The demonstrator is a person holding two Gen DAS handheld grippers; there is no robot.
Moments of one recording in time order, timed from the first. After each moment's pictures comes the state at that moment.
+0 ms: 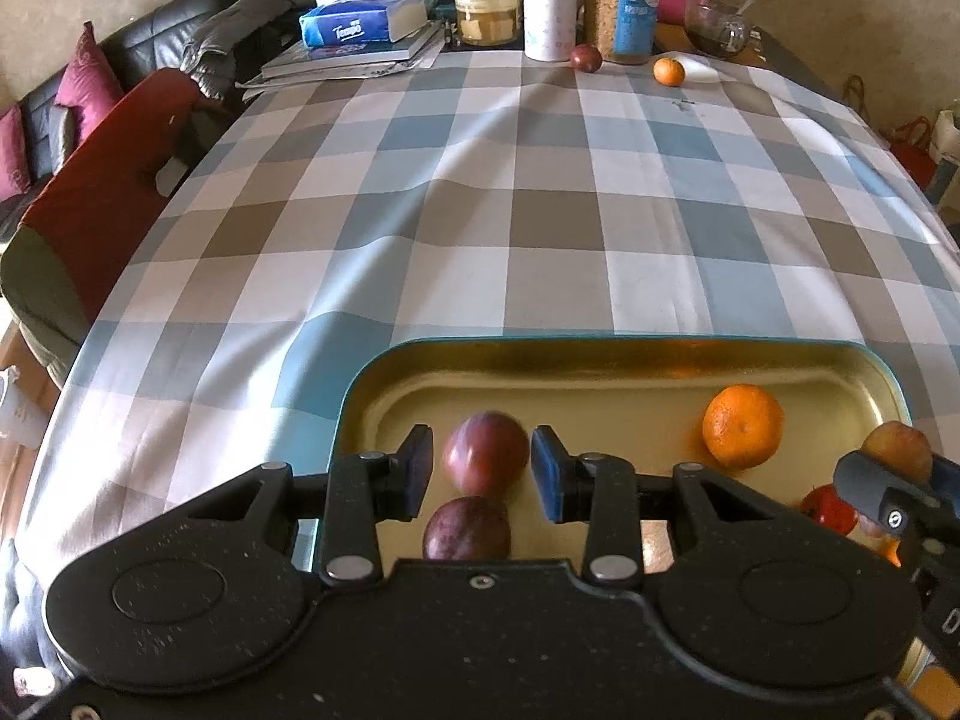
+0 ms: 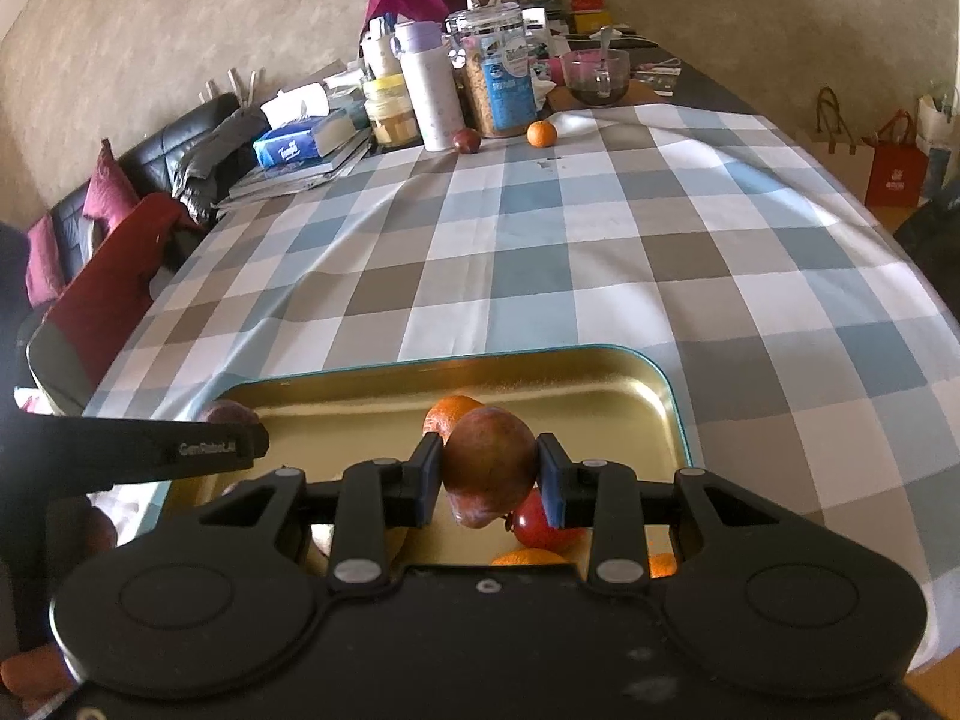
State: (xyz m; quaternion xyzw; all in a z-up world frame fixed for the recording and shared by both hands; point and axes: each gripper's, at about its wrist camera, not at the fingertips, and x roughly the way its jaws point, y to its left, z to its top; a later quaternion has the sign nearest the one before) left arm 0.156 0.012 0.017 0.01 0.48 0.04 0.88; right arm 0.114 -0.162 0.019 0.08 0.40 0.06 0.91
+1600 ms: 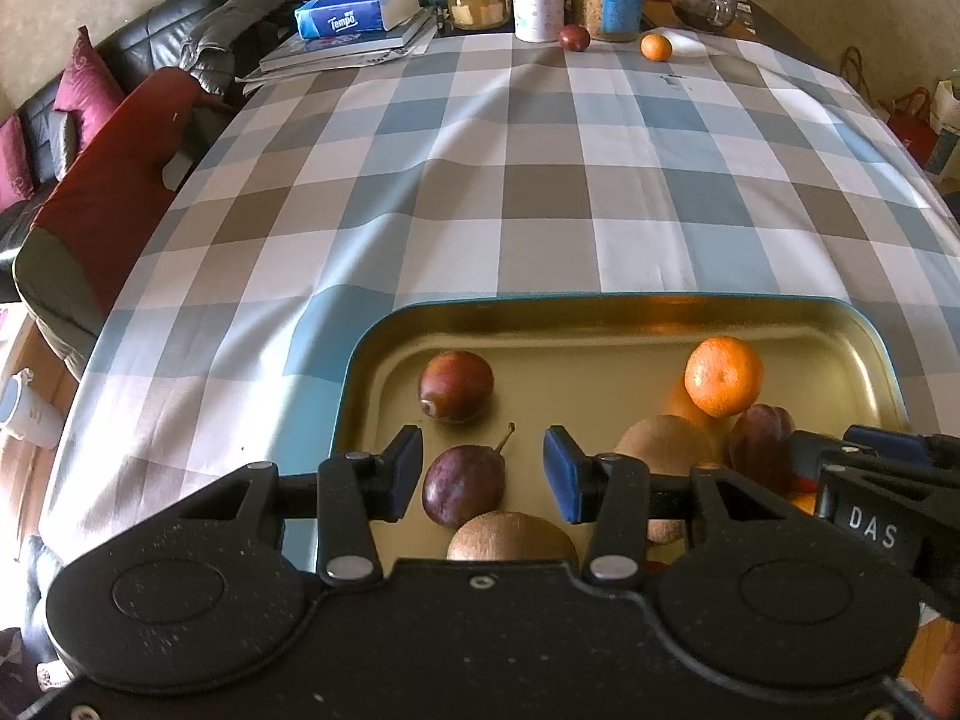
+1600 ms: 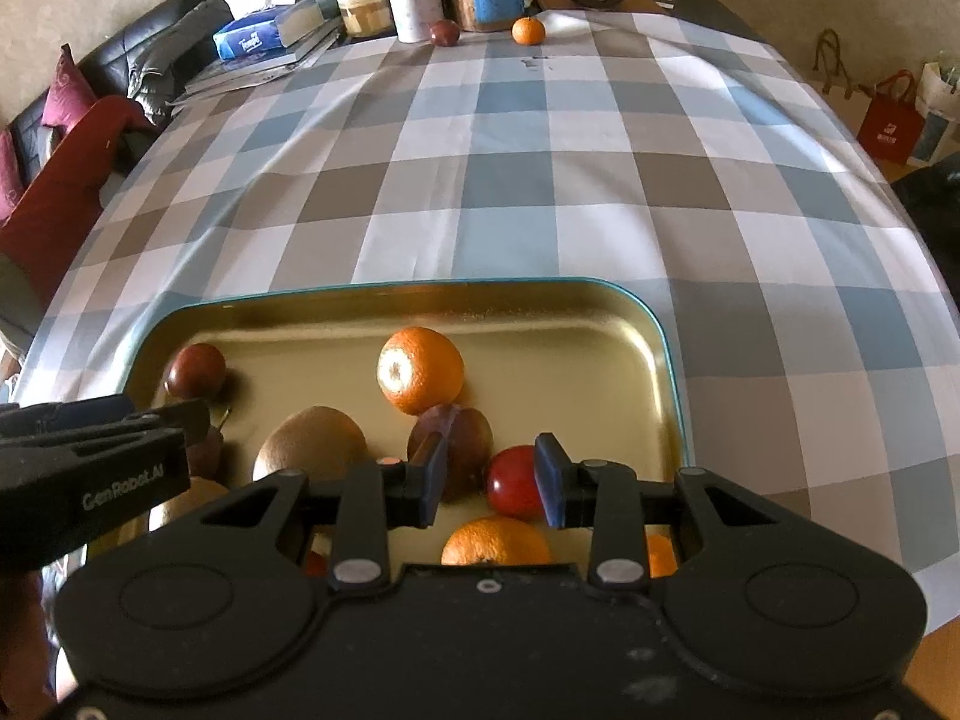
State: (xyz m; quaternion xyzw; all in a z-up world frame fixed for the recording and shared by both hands) left arm 0.138 0.004 0.026 0.03 0.50 0.04 0.86; right arm 0.148 -0.156 0.004 0.04 0.51 0.04 0.86
